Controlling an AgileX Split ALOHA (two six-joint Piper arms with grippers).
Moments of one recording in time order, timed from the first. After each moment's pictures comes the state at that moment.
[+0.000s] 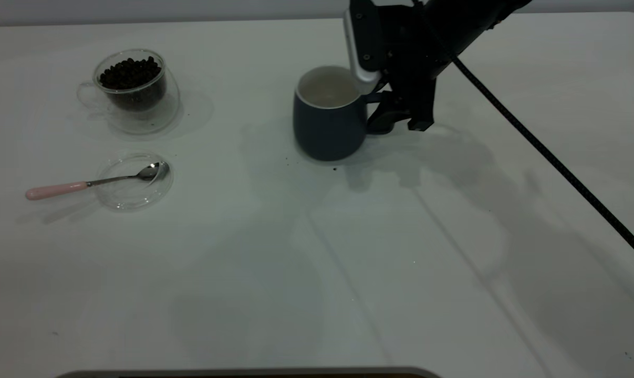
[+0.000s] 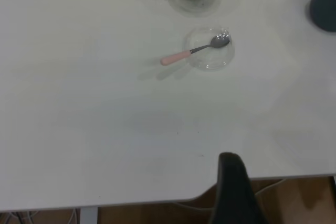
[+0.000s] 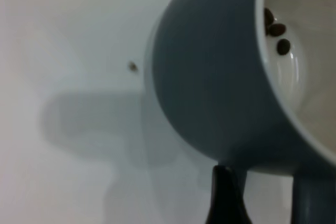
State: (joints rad) left arm -0.01 -0.02 -0.49 -0.09 1.13 0.01; right arm 0.38 2.45 -1.54 0.85 0.36 -2.11
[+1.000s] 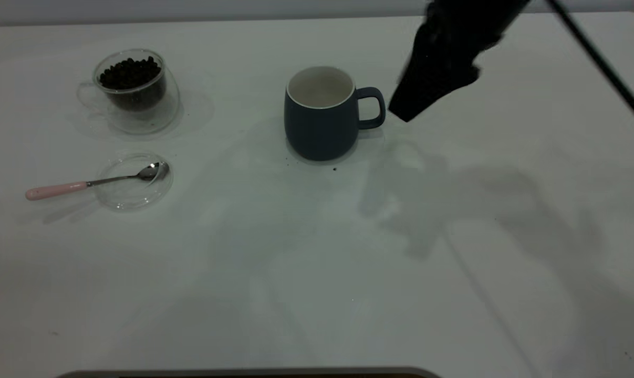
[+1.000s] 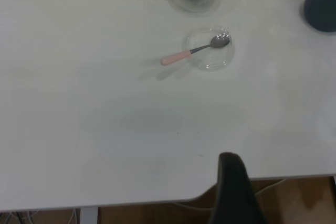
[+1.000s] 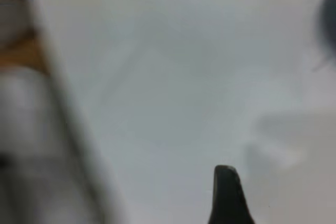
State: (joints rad) left arm -0.01 -0.02 -0.49 -0.09 1.13 0.01; right arm 0.35 1.97 -1.21 0.66 0.84 -1.11
